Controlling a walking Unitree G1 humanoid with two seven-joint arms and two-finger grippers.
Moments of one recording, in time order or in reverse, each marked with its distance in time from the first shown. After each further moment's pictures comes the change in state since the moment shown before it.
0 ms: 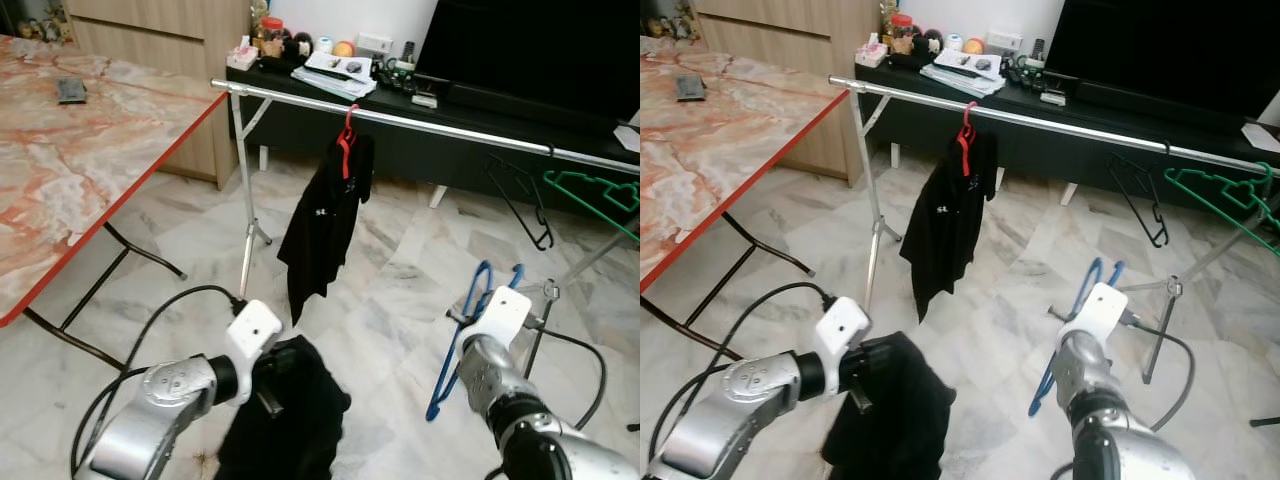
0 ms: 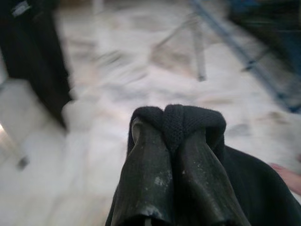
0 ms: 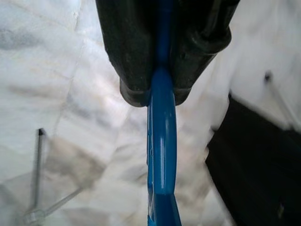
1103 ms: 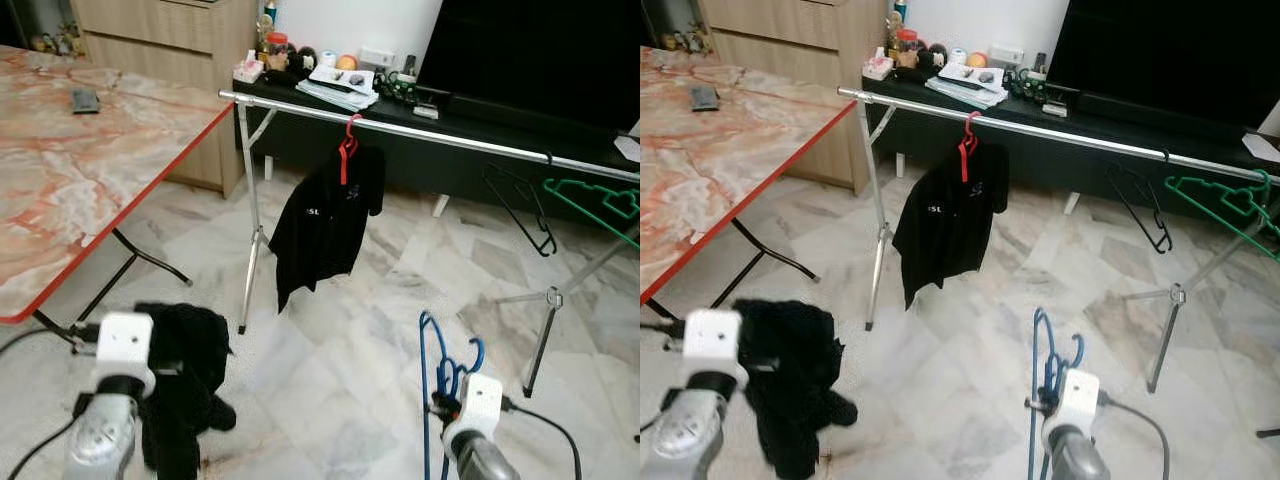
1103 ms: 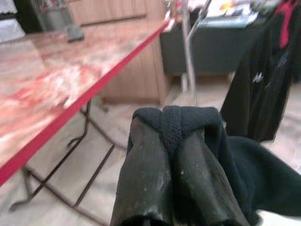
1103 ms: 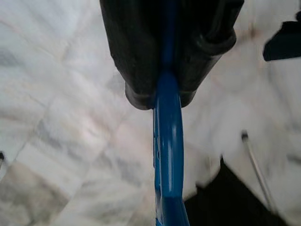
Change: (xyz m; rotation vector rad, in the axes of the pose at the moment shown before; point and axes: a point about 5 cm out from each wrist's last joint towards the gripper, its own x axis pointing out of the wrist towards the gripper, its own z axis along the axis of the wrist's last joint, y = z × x) left arm -0.061 0.054 -0.018 0.073 -0.322 0.869; right arm -0.030 -0.036 -0.112 -0.087 0.103 0.172
